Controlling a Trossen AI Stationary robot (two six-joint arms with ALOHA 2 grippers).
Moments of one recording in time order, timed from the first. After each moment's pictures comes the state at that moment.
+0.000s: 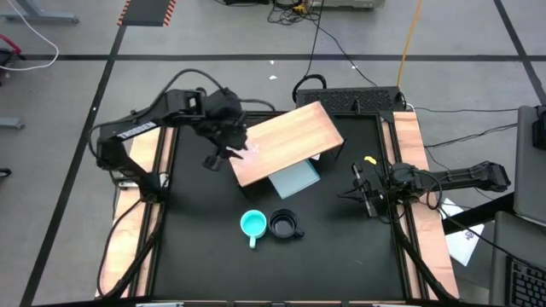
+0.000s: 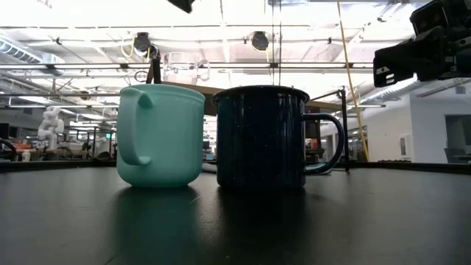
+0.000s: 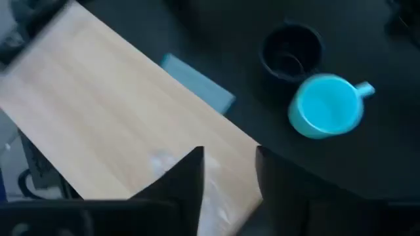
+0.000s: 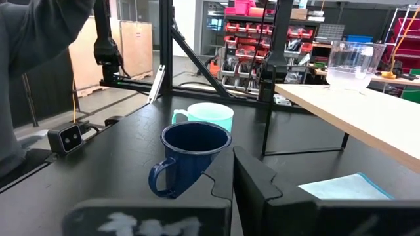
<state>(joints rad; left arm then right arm) 0.26 1.54 1.87 -1.34 0.27 0.65 0.04 0.33 0.01 0.29 -0.21 -0.07</state>
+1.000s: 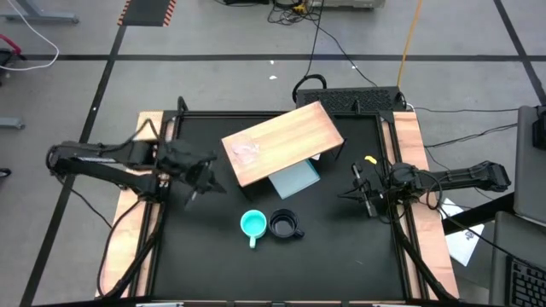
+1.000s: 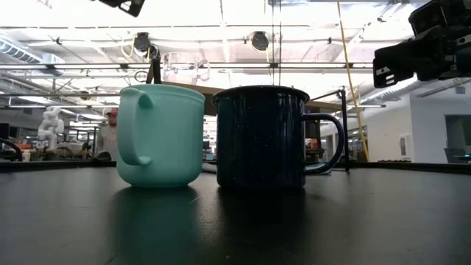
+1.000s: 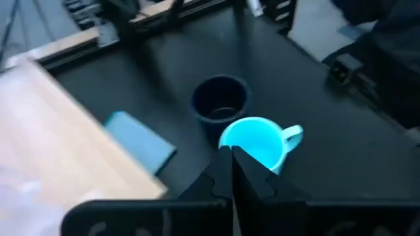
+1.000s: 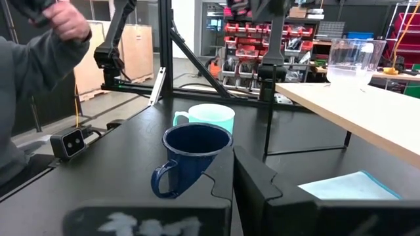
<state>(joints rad) -0.05 0.92 0.92 -0.57 0.26 0.32 0.04 0.33 0.01 0.30 -0.21 -0.04</state>
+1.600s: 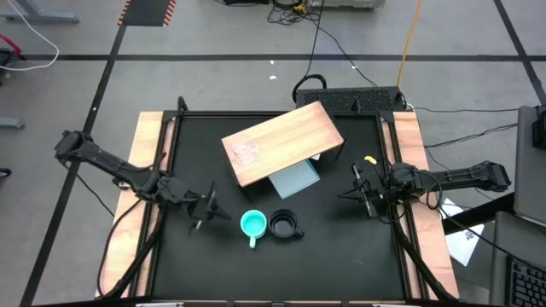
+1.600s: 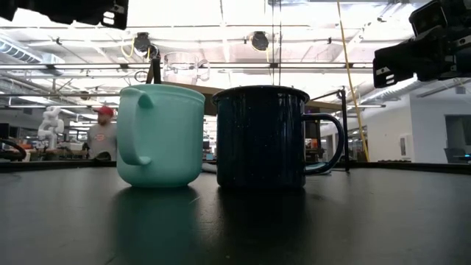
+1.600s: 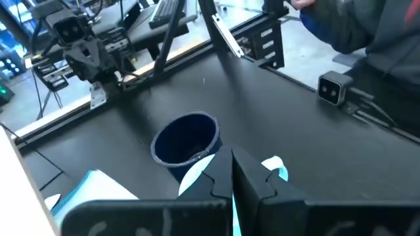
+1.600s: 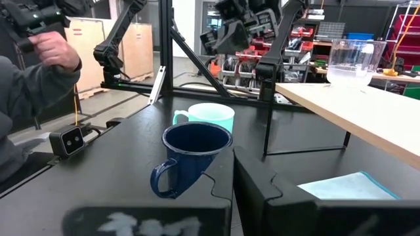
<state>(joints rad) -0.39 0.90 0.47 0.12 -0.01 0.31 0.04 0.33 0.01 0.30 -0.21 -0.05</state>
